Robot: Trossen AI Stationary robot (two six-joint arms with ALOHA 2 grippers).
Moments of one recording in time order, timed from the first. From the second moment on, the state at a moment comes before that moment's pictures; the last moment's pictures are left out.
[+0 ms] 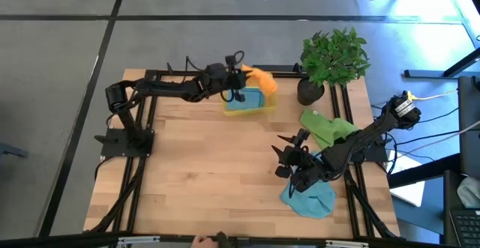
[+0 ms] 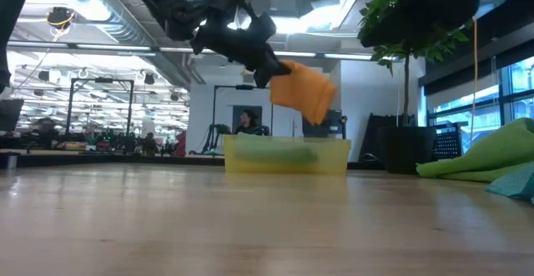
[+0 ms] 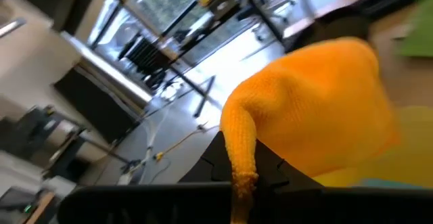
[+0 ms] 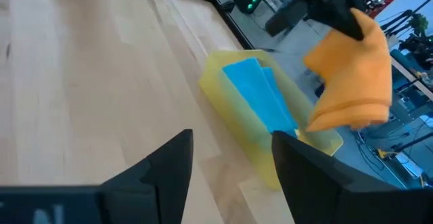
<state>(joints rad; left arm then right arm) 0.43 1.73 1.07 0.50 -0.15 0.74 0.57 1.45 0.91 -0.45 1.11 0.45</state>
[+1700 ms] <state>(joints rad) 0.36 2.03 1.35 0.18 -0.36 1.41 0.56 1.45 0.91 -0.44 1.11 0.42</state>
